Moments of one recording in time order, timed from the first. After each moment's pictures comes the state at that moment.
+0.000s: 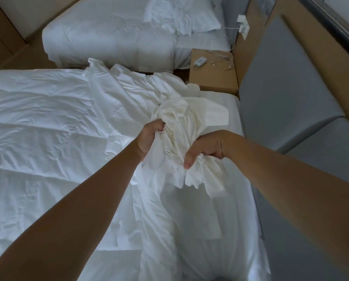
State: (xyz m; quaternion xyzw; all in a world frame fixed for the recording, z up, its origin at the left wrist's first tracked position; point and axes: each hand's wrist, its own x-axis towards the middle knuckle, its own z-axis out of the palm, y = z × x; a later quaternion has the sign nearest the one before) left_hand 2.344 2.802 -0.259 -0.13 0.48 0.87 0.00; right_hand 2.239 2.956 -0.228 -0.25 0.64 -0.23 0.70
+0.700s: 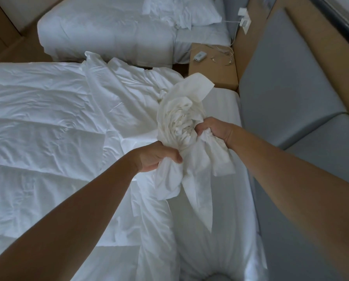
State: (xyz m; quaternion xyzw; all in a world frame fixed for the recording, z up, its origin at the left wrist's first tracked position) left_hand 2.365 2.818 -0.285 -0.15 0.59 0.77 0.18; right_hand 2.206 2.965 -0.256 -0.13 0.65 -0.51 0.55
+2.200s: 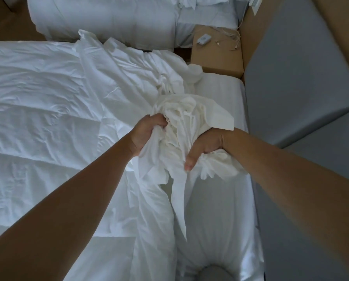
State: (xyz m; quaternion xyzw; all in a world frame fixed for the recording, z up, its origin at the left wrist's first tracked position) left_hand 2.347 2.795 -0.304 -0.23 0.51 0.83 0.04; right_hand 2.235 2.963 -0.256 -0.23 0.67 -0.13 0.69
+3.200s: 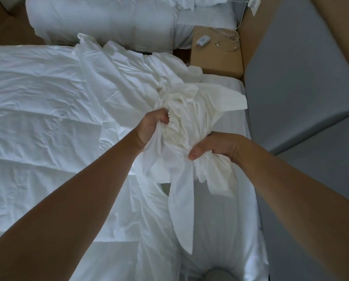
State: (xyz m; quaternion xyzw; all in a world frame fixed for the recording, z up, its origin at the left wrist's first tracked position) left_hand 2.325 2.794 -0.287 -0.15 0.48 0.87 0.03; right_hand 2.237 2.976 -0.253 -0.22 0.62 -0.42 0.63
